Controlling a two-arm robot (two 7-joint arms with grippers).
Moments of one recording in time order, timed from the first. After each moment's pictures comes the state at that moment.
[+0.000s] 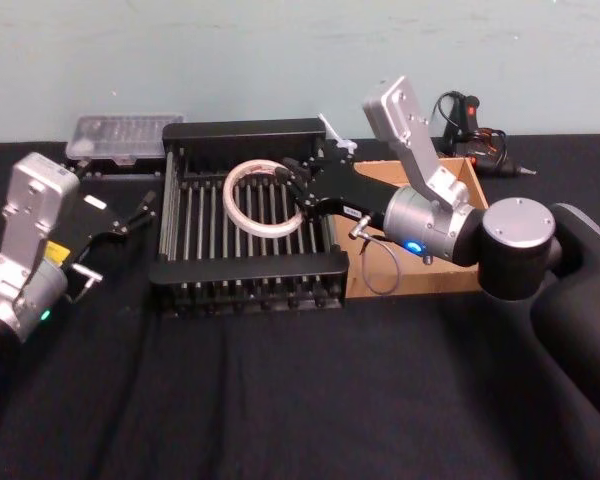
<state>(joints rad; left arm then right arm) -0.20 0.60 0.45 -1.41 -0.25 -0.12 0.03 0.58 0.21 -0.56 -1.05 0.29 -0.03 0.55</state>
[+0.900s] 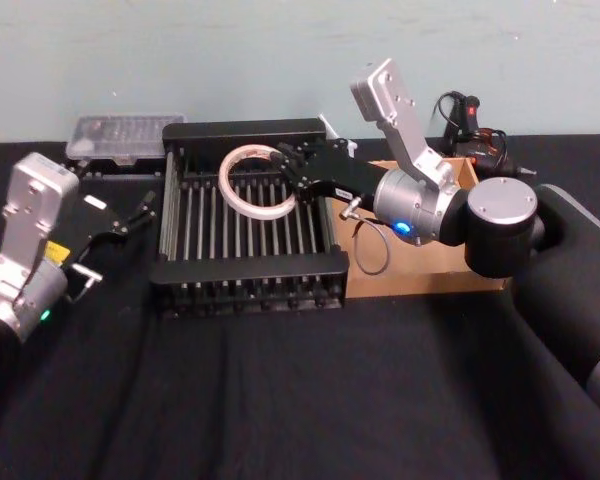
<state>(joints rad) -0.20 0.60 0.45 -1.41 -0.25 -0.12 0.03 0.67 0.14 -0.54 -0.87 0.26 -0.07 0.58</state>
